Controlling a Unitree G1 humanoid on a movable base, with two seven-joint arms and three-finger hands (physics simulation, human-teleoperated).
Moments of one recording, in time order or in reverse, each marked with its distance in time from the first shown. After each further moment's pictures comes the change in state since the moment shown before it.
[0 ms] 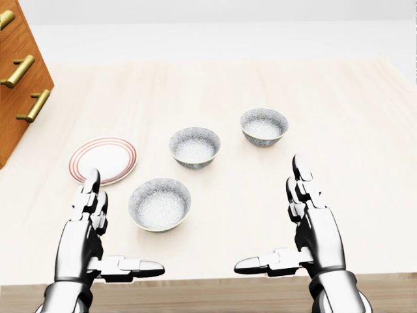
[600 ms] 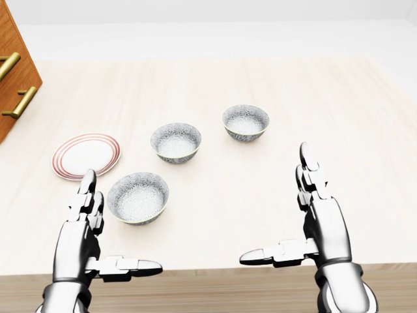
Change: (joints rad) left arm -0.006 0.001 0.008 0.032 0.012 -0.033 0.019; right arm -0.041 -0.024 -0.019 0.032 -0.079 -0.066 -0.022
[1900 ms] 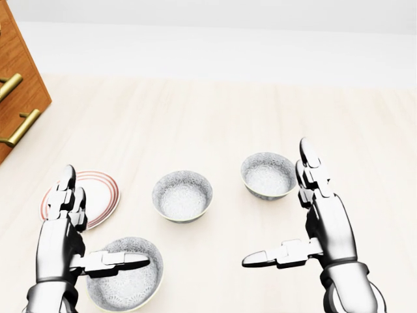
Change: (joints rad) left arm 0.012 0.011 0.039 -0.052 -0.018 0.006 0.034; right arm 0.017 -0.004 -0.015 -0.070 -0.008 0.011 0.058
